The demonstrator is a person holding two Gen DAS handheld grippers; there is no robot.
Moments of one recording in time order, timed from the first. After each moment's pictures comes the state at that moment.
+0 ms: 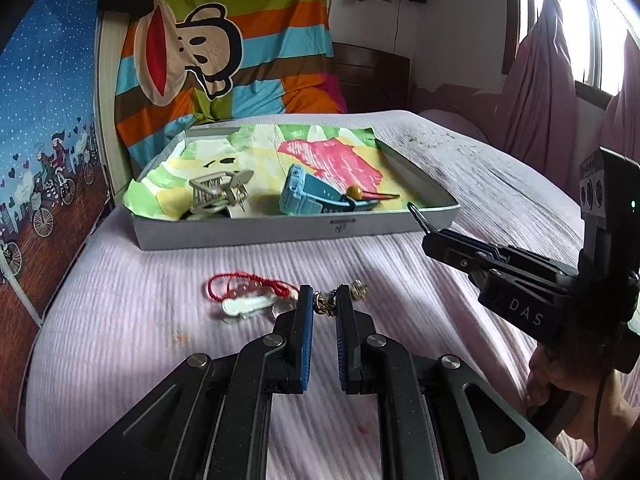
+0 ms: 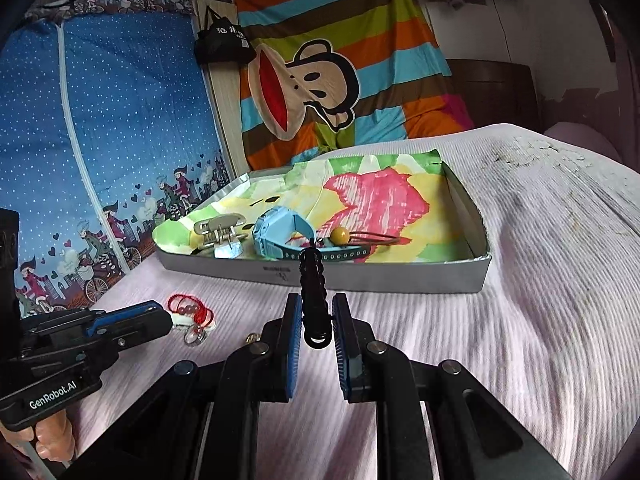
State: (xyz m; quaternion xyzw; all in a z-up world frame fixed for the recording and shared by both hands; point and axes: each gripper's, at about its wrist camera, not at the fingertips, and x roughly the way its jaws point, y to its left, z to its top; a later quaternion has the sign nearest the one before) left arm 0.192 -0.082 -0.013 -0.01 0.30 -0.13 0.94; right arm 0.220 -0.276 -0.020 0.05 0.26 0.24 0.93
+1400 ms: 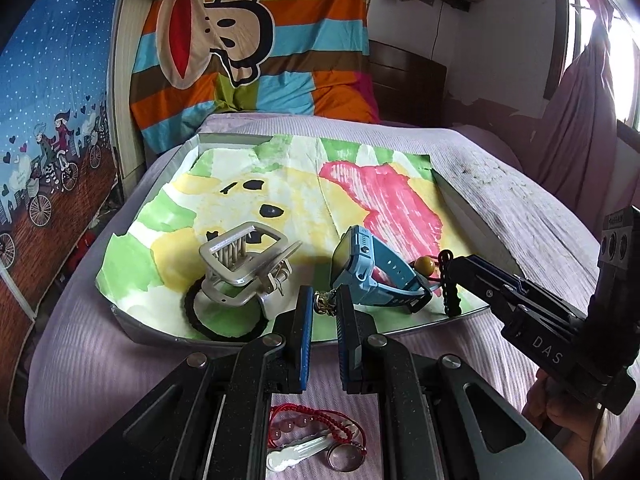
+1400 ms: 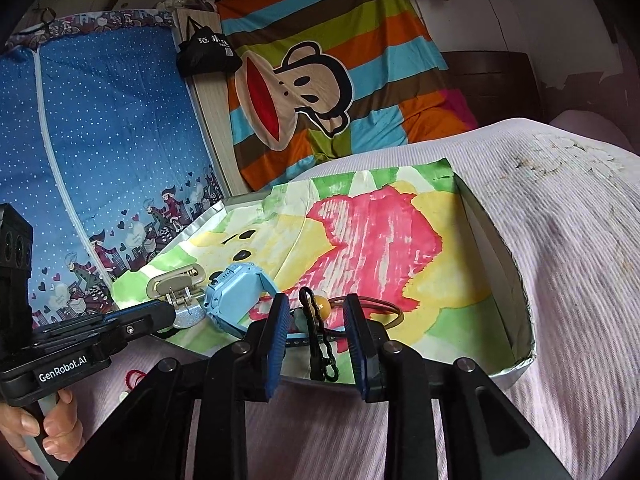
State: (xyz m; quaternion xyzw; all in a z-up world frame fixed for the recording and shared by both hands) left arm 0.284 -0.052 -0.009 -0.06 0.32 -0.09 0.94; right arm 0.290 -0.265 -0.021 0.07 0.26 0.25 0.93
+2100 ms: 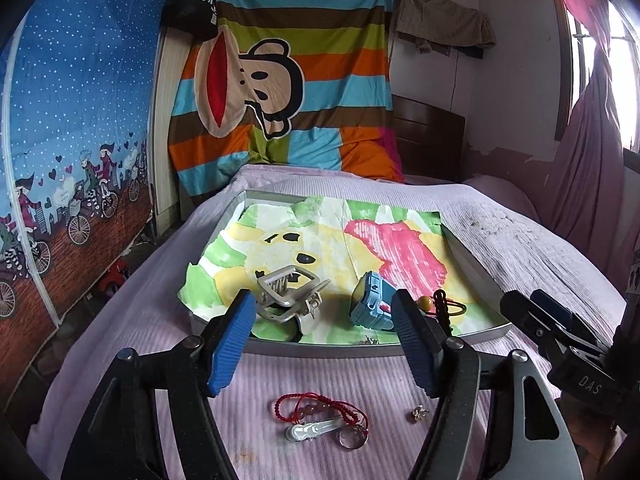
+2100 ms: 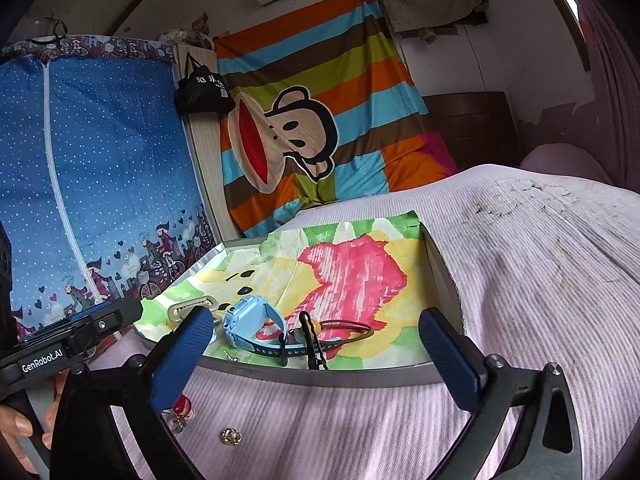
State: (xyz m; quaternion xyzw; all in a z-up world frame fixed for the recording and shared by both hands) left arm 0.223 -0.044 0.028 -0.07 0.22 -0.03 0.97; right arm 0.234 -0.287 0.011 0.08 0.18 0.21 0.96
